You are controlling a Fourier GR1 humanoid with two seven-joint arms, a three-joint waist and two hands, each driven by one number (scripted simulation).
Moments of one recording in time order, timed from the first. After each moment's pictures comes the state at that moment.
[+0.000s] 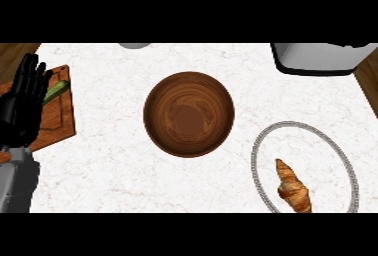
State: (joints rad) left arm -0.28 0.29 0.21 -1.47 0.13 0.01 -0.02; right arm -1.32 -0.62 -0.18 -0.30 0.81 0.41 -0.88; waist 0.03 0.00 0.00
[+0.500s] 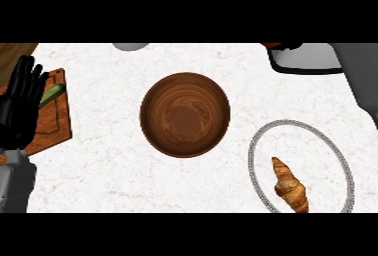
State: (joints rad) left arm -0.26 0.30 0.22 -1.48 0.14 0.01 0.00; right arm -1.38 -0.41 -0.09 -0.37 0.80 0.49 -0.72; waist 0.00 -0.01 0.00
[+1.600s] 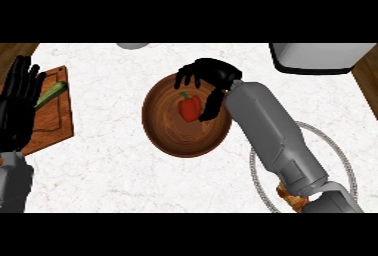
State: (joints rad) left arm -0.25 0.30 0.23 -1.51 0.14 0.00 0.00; right arm -1.06 -0.02 0.09 -0.58 0.77 0.34 -0.34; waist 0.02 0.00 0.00
